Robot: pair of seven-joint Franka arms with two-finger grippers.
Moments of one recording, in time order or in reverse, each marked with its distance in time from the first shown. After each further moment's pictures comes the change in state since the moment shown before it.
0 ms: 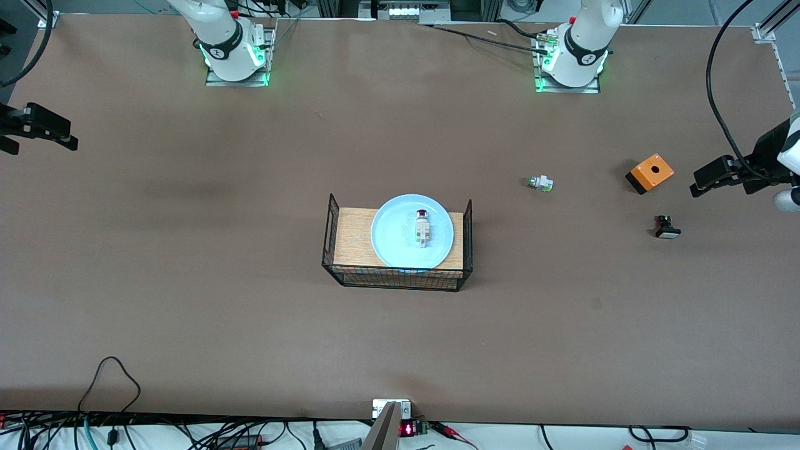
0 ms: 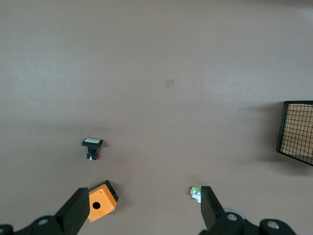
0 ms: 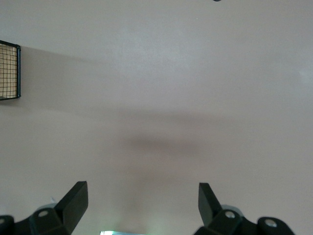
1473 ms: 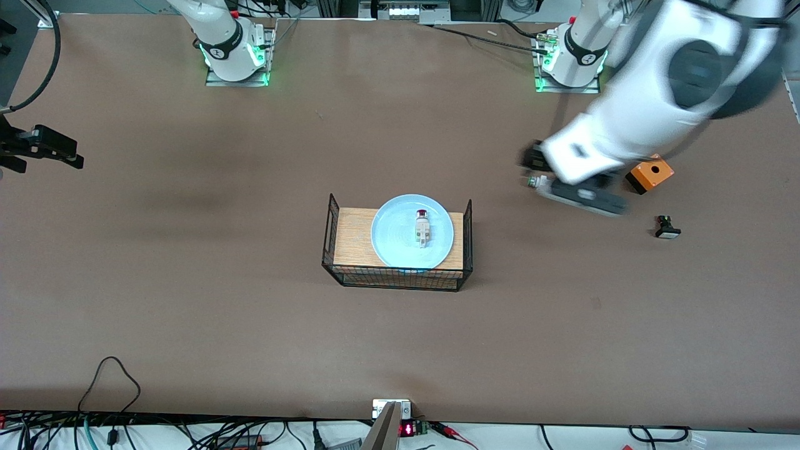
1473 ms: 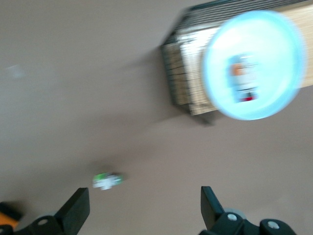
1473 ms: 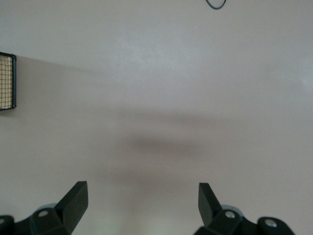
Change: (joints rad) left arm -0.249 0.161 -0.296 0.072 -0.057 -0.001 -0.184; right arm -0.001 0.042 -0.002 0.002 0.008 0.065 0.002
